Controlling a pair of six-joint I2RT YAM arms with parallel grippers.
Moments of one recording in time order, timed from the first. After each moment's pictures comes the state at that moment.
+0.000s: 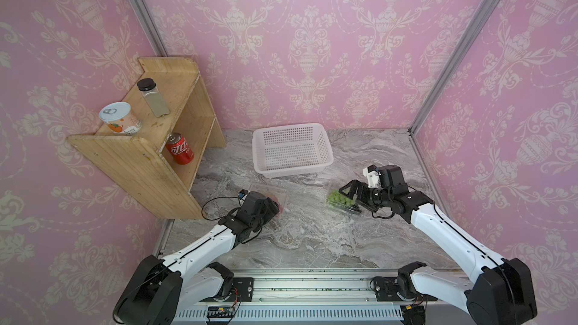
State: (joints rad) left arm -0.50 1.13 0.46 -0.16 -0.01 -1.16; right arm 0.29 1.15 0.78 -0.46 -0.42 0.72
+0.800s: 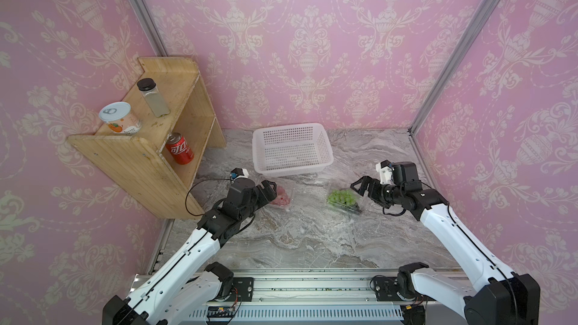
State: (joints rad) left arm -0.49 0.88 0.71 -0.45 -0.09 -0.93; right arm 0.15 1.09 0.85 -0.61 -0.39 0.58
